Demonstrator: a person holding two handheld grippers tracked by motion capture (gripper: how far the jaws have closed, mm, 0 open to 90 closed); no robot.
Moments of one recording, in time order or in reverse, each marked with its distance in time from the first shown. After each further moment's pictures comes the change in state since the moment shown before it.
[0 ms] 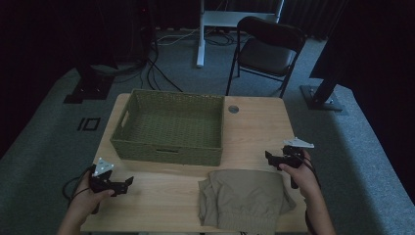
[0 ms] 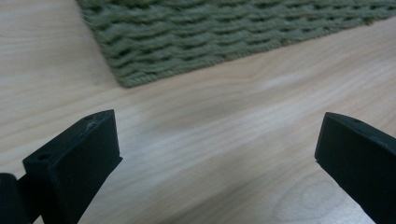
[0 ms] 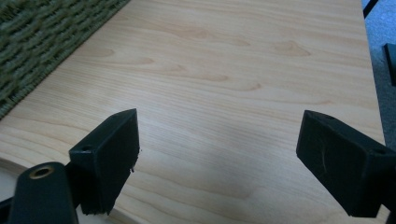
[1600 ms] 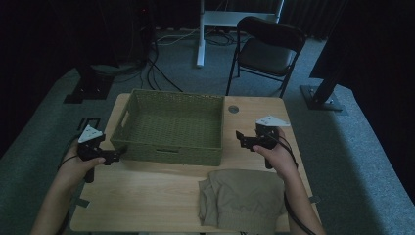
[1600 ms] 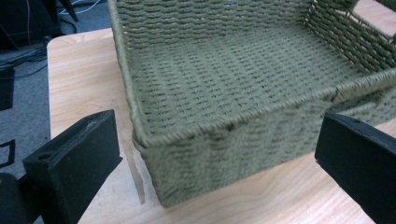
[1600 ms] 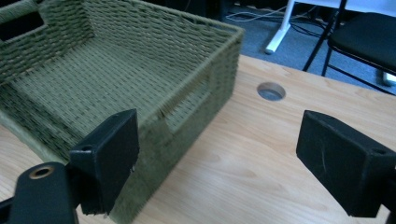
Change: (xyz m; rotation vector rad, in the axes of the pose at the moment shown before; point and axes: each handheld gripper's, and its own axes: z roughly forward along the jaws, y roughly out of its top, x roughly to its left) left arm 0.037 0.090 -0.022 -0.156 -0.047 -0.037; right arm 0.093 0.094 -0.015 -0.155 0.154 -0.105
